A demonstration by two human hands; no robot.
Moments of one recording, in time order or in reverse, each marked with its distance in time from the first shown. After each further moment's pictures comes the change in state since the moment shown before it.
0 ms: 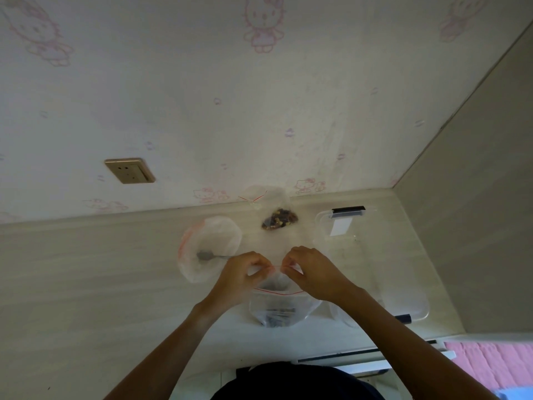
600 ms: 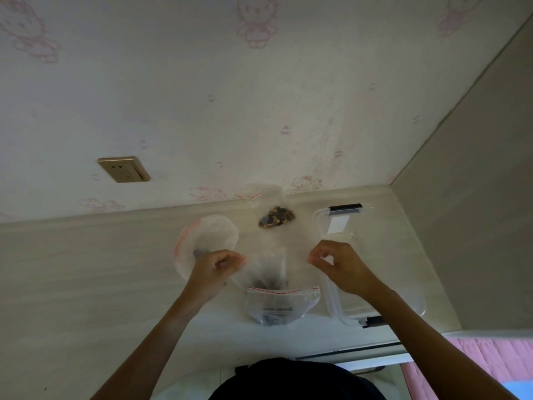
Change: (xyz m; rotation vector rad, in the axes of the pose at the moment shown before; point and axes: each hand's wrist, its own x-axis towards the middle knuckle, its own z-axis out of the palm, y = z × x) left_hand -0.012 -0.019 -0.033 -0.205 0.141 -0.189; right_hand -0.030 0.027 -0.042 0.216 0.136 0.084
